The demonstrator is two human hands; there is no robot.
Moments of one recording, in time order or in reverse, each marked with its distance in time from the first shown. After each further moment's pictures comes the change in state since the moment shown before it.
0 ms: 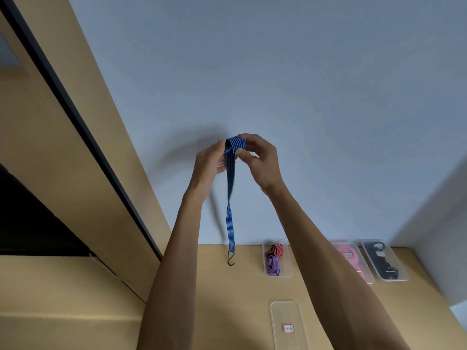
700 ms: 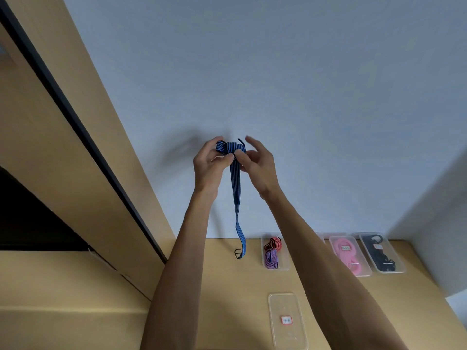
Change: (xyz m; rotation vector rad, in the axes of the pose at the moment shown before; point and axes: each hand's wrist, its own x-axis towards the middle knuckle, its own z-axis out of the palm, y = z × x) left_hand -0.008 -0.026 0.017 -0.171 0.175 0.089; right_hand -0.017 0.022 -0.002 -0.007 0.010 0.177
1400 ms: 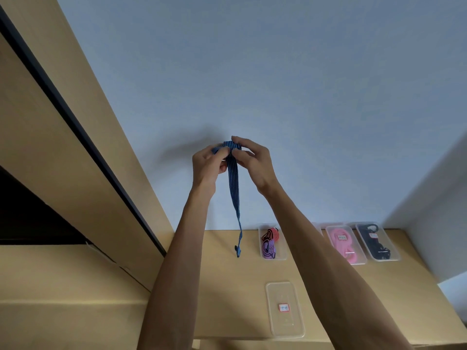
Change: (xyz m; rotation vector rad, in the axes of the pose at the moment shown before) left_hand -0.006 -0.010 0.002 0.026 0.028 -0.193; right_hand -0.008 0.007 -0.003 0.007 -0.044 0.034
